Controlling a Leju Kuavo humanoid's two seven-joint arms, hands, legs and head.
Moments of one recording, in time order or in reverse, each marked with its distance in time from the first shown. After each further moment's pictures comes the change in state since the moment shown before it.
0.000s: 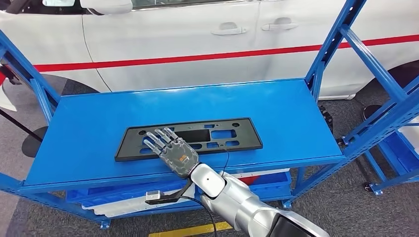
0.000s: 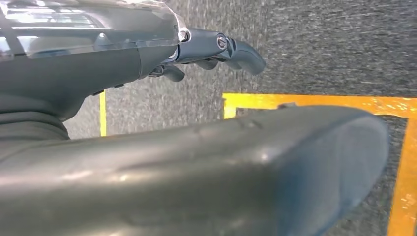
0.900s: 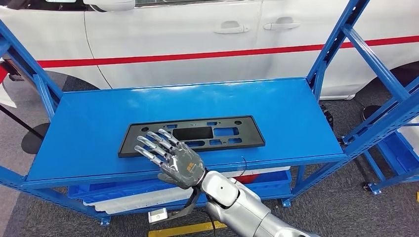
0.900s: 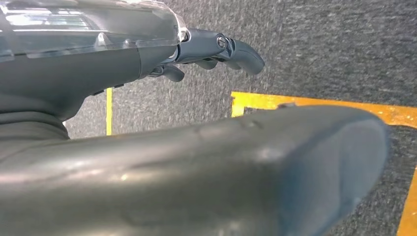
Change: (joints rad) left arm -0.002 -0.004 0.003 0.000 0.025 0.011 0.017; right arm 0.185 -0.152 -0.061 -0.525 -0.117 0.005 -0.235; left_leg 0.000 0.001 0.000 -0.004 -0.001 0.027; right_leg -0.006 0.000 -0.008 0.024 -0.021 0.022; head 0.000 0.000
